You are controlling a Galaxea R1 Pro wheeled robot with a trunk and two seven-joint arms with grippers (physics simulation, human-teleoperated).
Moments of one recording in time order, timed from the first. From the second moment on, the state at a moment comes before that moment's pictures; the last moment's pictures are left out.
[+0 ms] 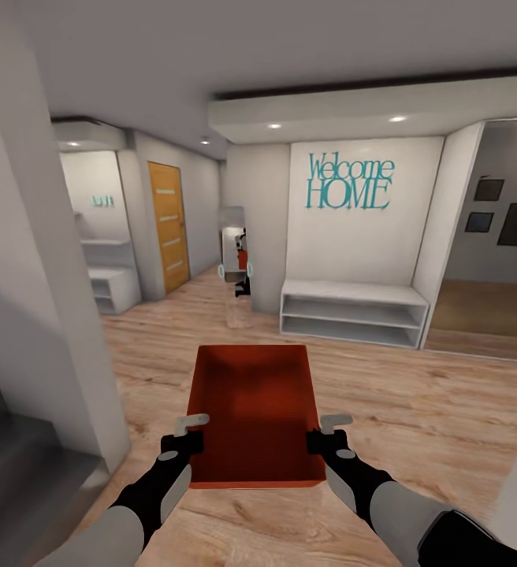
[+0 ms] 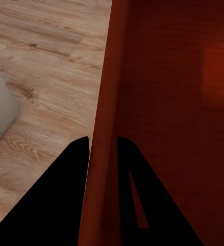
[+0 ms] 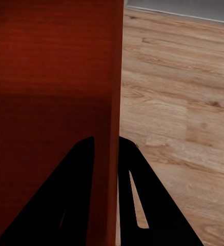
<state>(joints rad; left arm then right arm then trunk) -0.64 -0.09 -0.16 -0.42 0.21 0.02 0.27 -0.78 0.08 0.64 -0.13 -0.55 -0.14 -0.15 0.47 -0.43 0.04</state>
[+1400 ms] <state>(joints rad) -0.64 -0.09 -0.15 -0.42 0.21 0.01 0.26 -0.78 0.08 0.64 -0.13 -0.55 -0.14 -0.15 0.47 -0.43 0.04</state>
